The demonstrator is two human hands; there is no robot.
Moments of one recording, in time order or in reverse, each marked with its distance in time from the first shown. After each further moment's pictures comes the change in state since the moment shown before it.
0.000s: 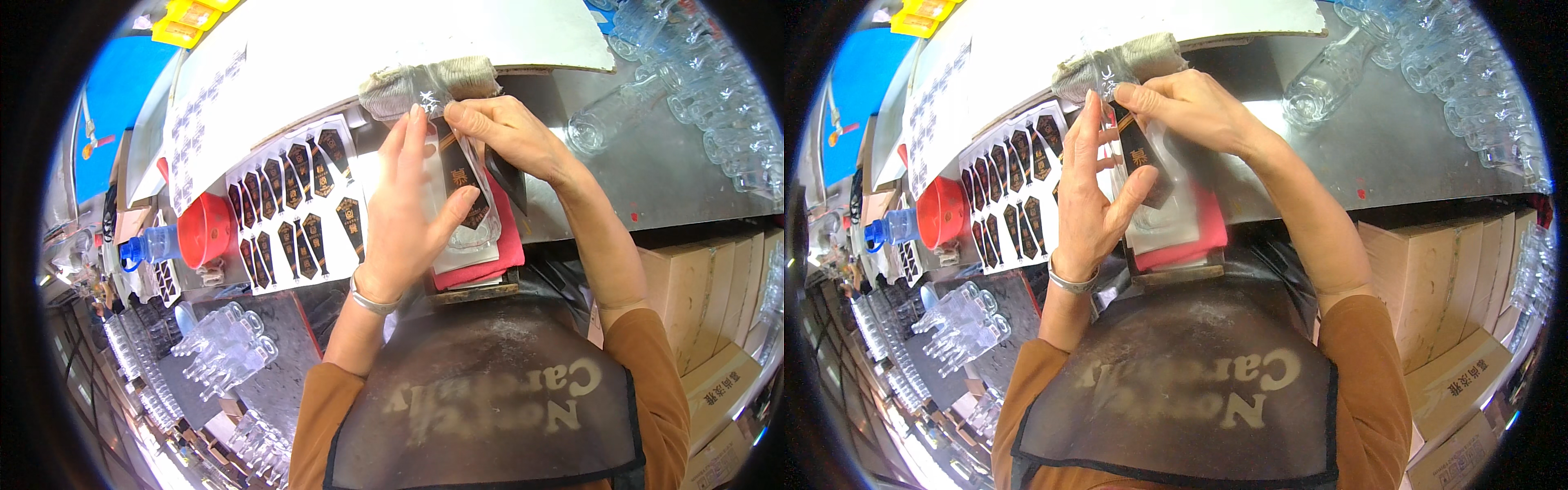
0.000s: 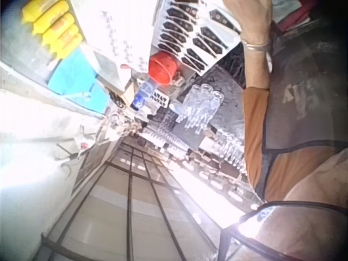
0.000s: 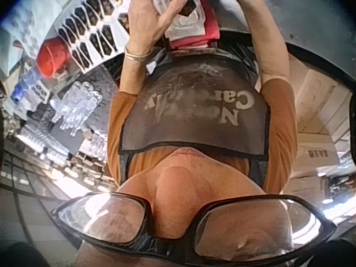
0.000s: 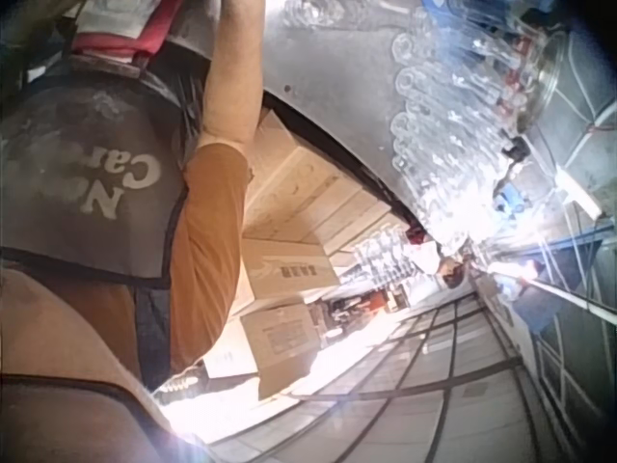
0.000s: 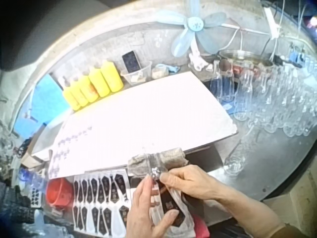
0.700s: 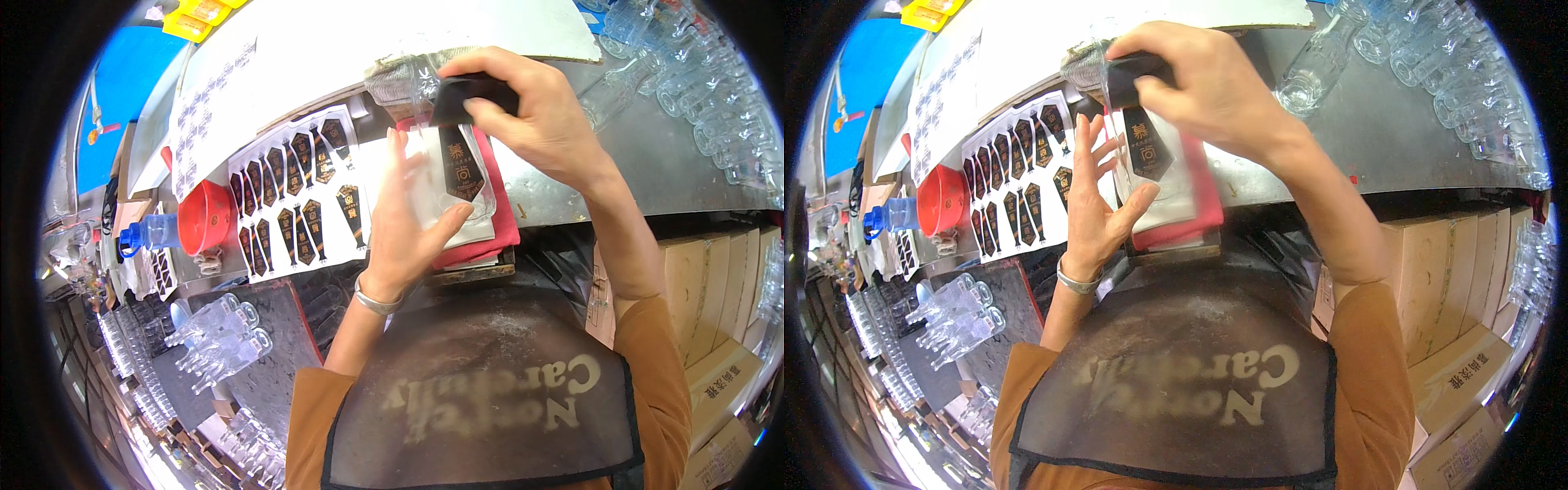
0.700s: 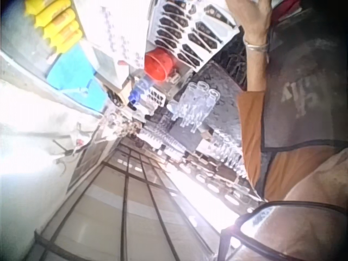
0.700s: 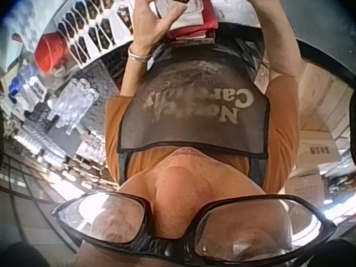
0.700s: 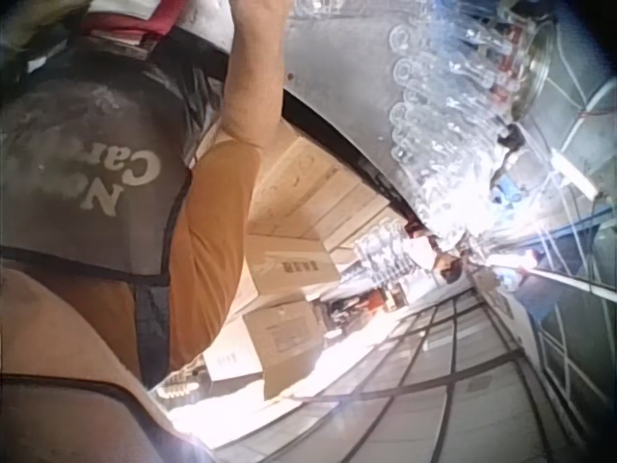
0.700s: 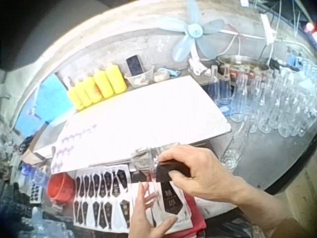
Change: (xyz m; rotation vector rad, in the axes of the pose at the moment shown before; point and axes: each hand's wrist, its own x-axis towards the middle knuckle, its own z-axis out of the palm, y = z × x) left_hand -0.041 -0.003 0.004 -0.166 0.004 -0.068; right_hand -0.036 -0.064 0.001 -0.448 0.233 -0.449
